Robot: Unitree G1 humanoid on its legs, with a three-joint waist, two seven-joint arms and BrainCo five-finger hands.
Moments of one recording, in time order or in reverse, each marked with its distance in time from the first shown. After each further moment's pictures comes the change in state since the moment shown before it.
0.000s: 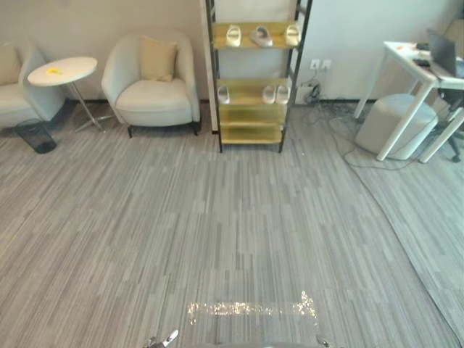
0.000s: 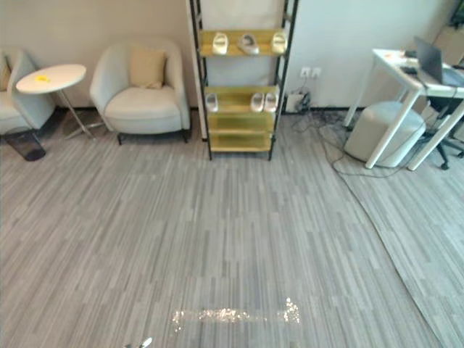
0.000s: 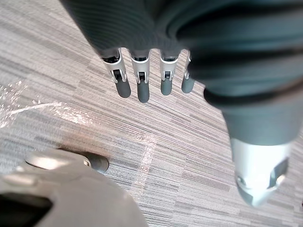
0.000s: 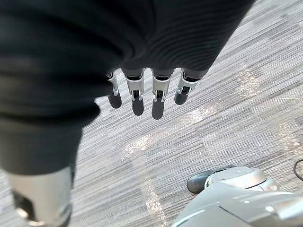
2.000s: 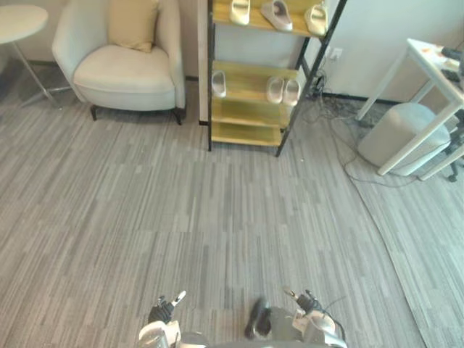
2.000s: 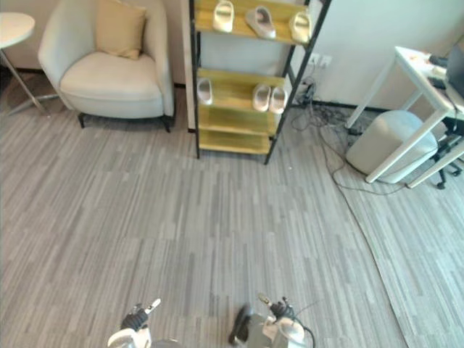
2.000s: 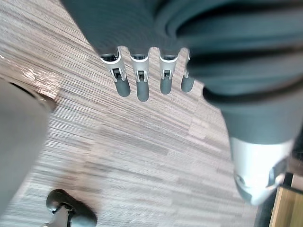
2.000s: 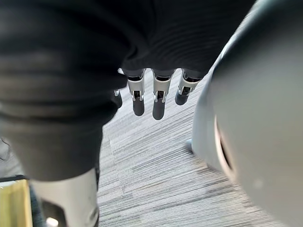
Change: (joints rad) left arm -0.145 -0.069 0.063 -0.026 0.013 -0.008 0.025; right arm -0.208 0.098 0.051 -0.082 -0.024 -0.020 0.005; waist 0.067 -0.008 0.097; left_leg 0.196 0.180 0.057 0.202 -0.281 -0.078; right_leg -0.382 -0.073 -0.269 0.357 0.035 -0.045
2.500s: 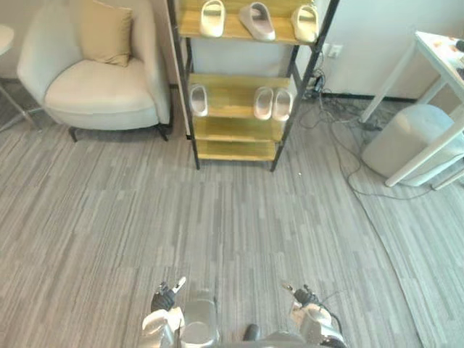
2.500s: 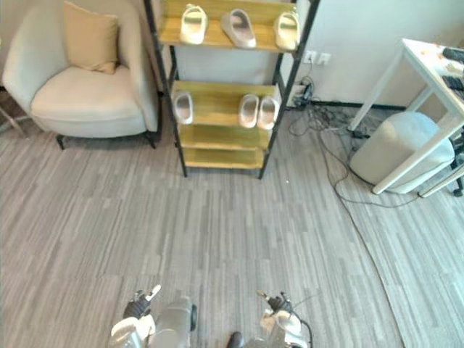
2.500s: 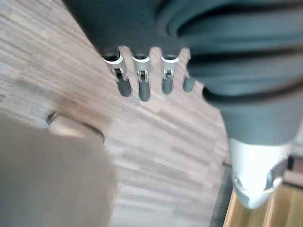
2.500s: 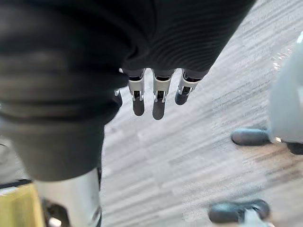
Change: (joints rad) left arm -0.007 0.024 0.039 -0.084 -0.025 -0.010 -0.004; right arm -0.032 0.031 0.018 0.042 0.024 0.006 -0.024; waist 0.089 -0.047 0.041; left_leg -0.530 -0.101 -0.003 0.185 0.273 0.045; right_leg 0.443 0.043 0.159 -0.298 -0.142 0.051
